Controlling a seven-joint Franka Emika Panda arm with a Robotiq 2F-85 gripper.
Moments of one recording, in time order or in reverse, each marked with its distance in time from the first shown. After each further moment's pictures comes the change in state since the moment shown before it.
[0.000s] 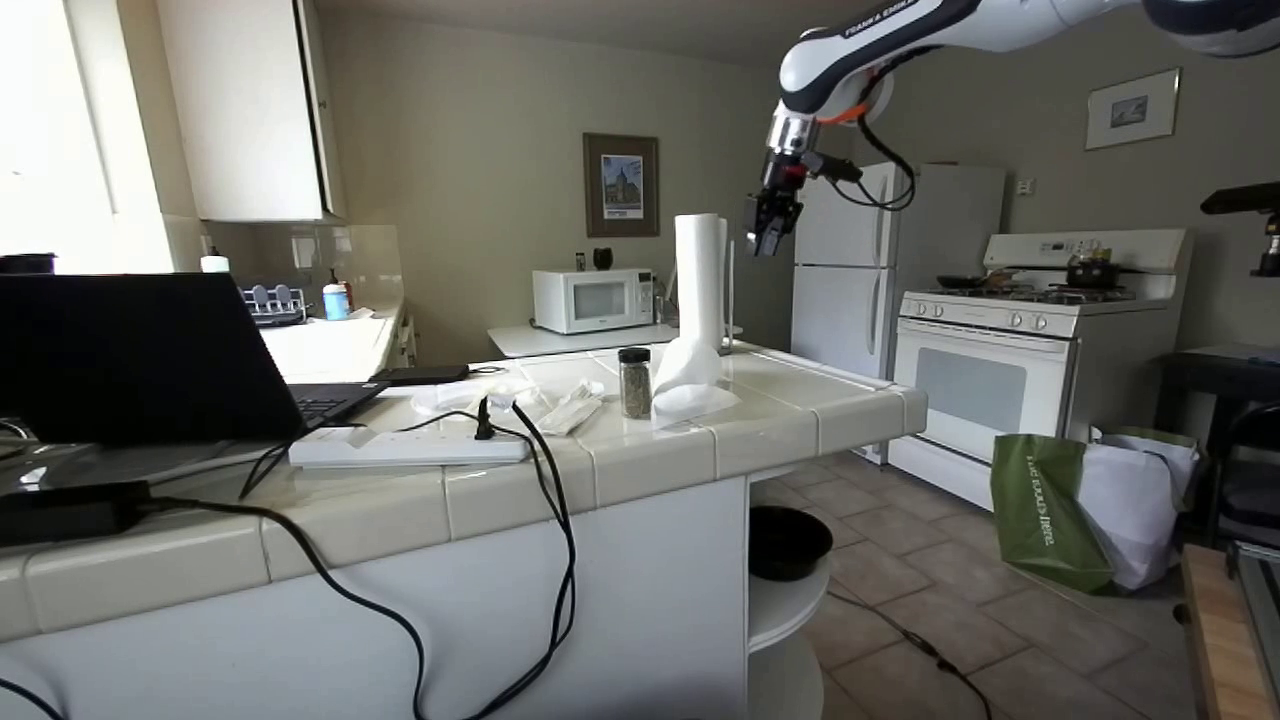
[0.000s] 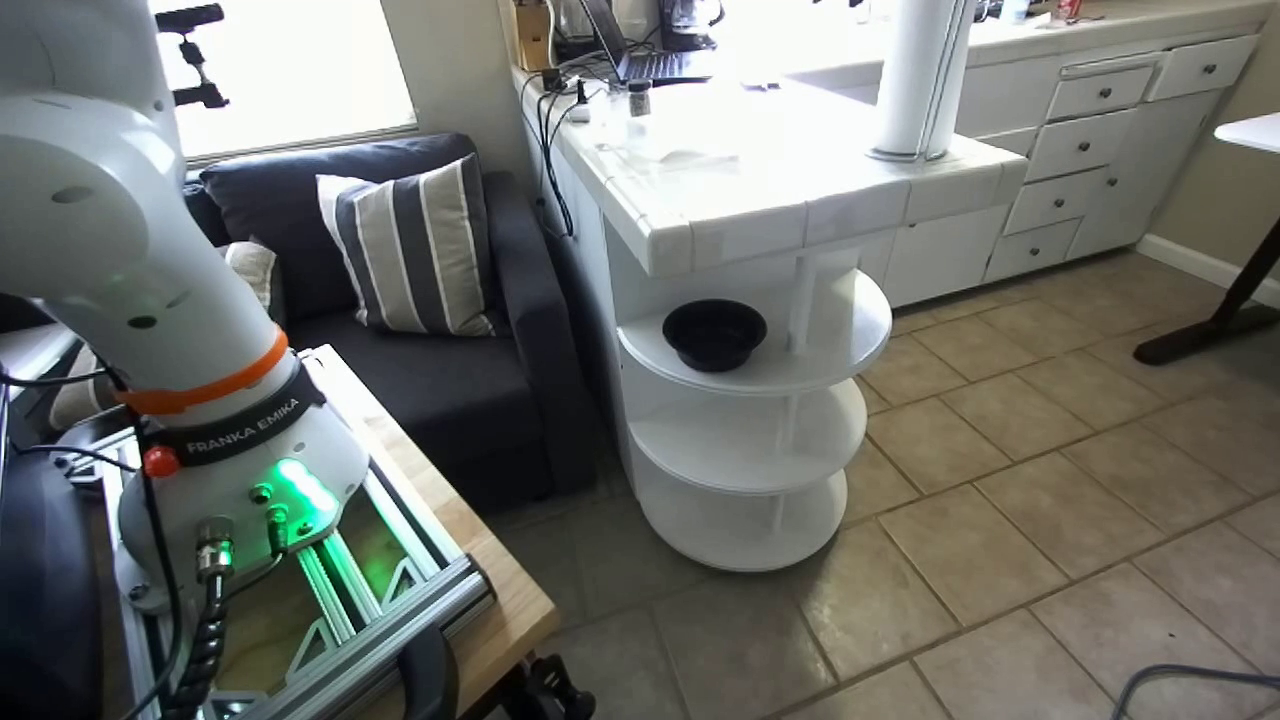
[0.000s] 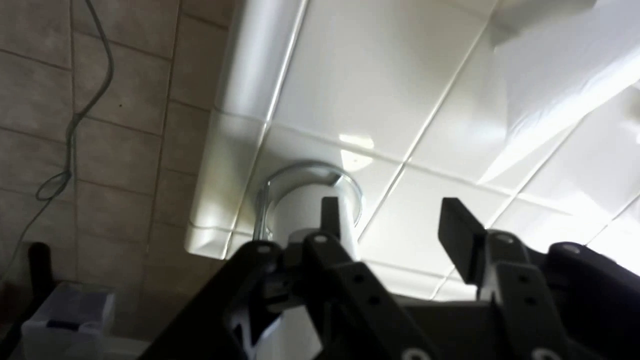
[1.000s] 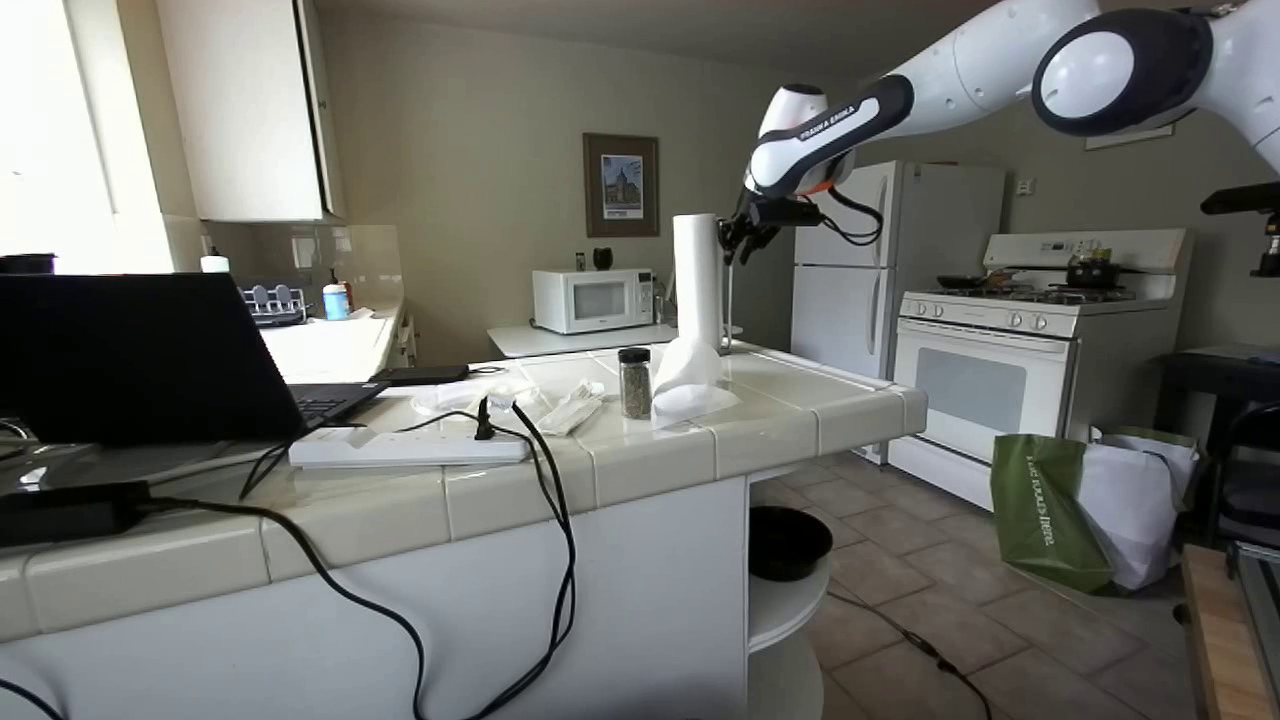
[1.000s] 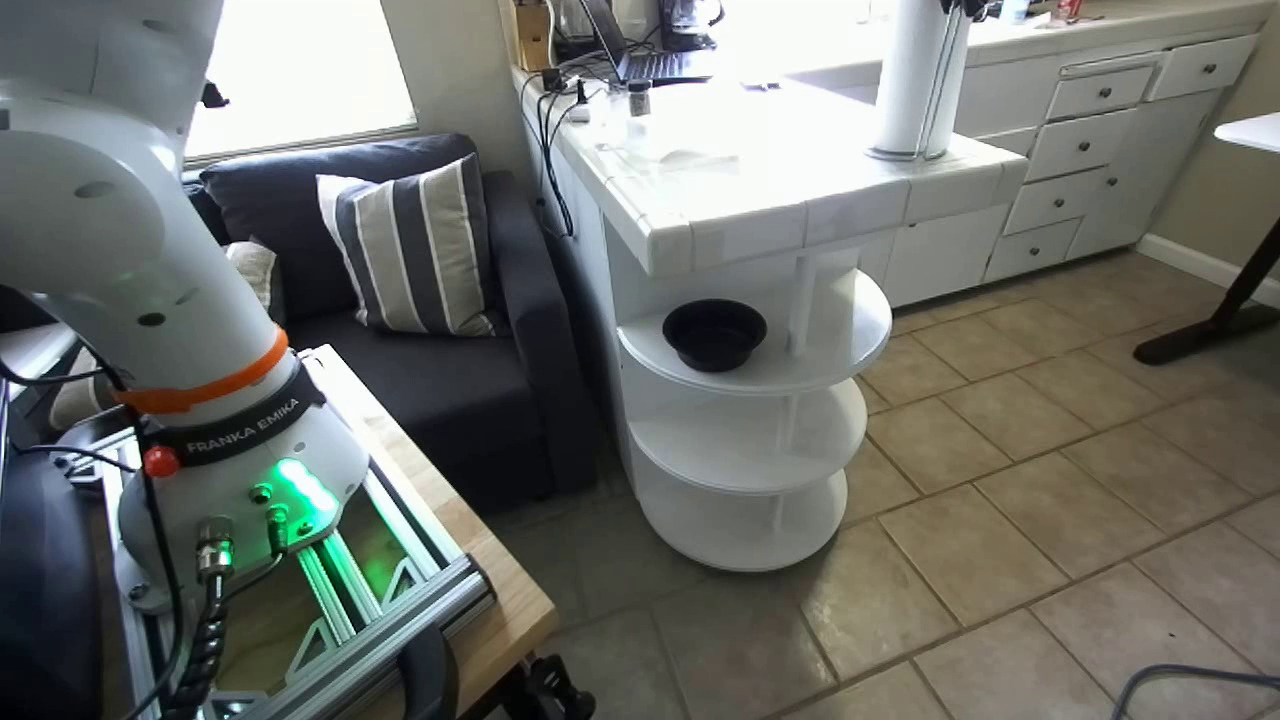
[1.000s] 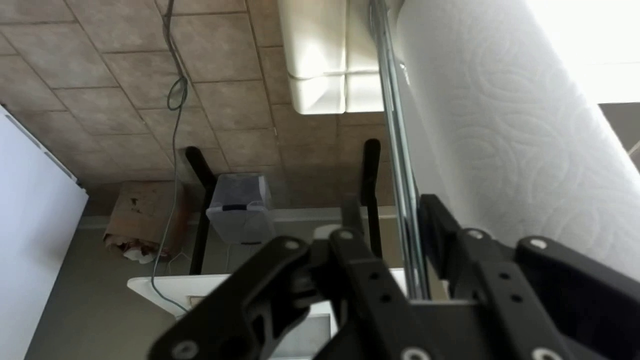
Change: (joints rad) arm 0.075 0.304 -0.163 0.228 -0.131 0.435 0.430
